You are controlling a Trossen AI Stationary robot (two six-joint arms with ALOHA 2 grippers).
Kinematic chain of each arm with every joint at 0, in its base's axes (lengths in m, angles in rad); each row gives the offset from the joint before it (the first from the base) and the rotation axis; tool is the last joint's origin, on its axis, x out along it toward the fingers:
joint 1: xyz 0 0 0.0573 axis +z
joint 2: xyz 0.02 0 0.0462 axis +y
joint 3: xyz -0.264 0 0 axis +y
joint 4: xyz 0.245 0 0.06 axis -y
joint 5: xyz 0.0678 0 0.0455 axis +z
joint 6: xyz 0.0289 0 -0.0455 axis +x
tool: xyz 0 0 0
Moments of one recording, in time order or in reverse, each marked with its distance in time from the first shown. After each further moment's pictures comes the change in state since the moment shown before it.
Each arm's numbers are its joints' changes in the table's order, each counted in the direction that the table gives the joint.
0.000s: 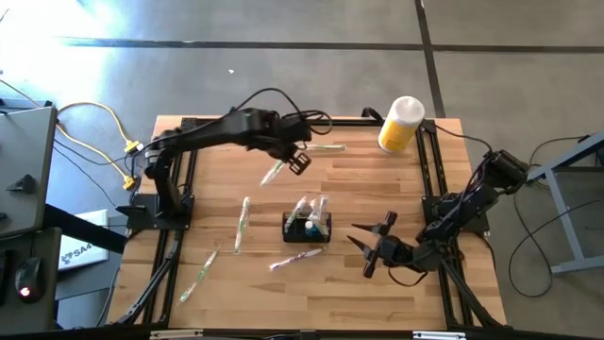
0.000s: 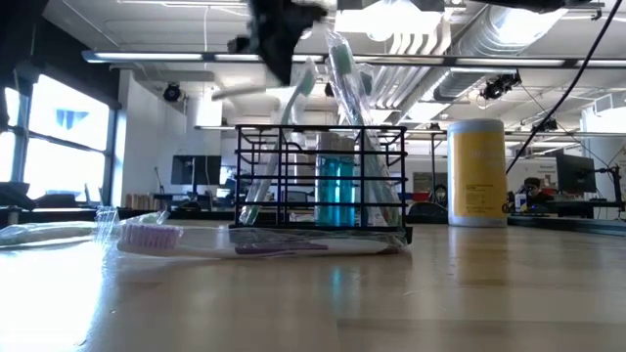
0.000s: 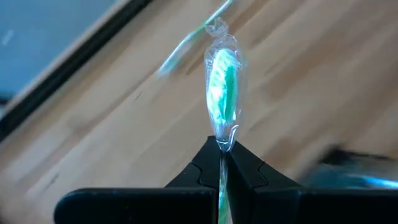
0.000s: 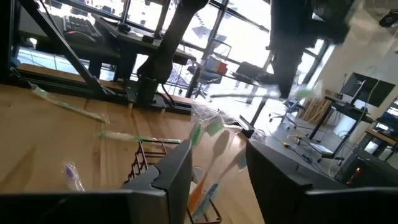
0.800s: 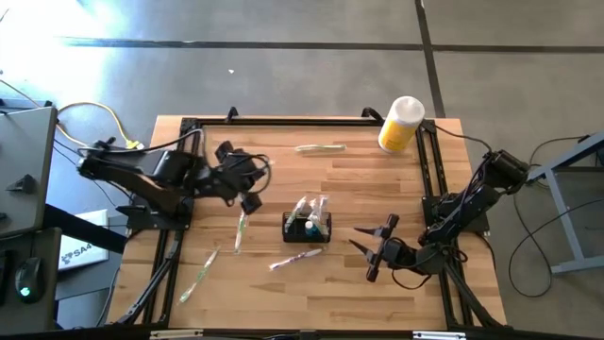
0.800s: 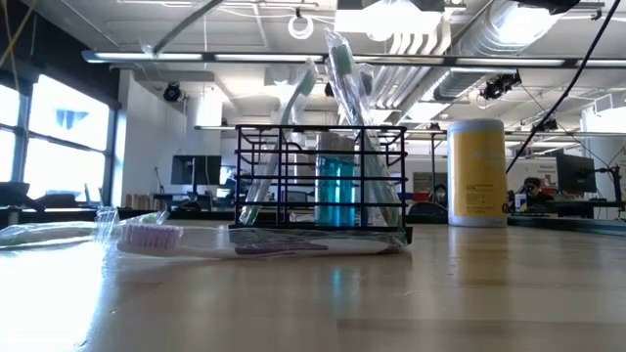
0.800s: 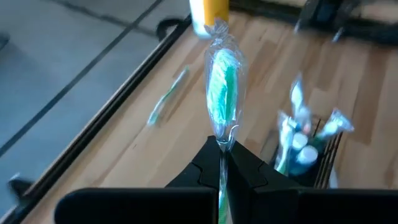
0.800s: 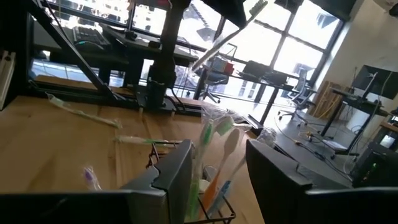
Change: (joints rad) left arm -0.445 -0.552 0.505 0.301 0.377 0.085; right arm 0.037 0.000 0.000 0.000 -0.011 0.062
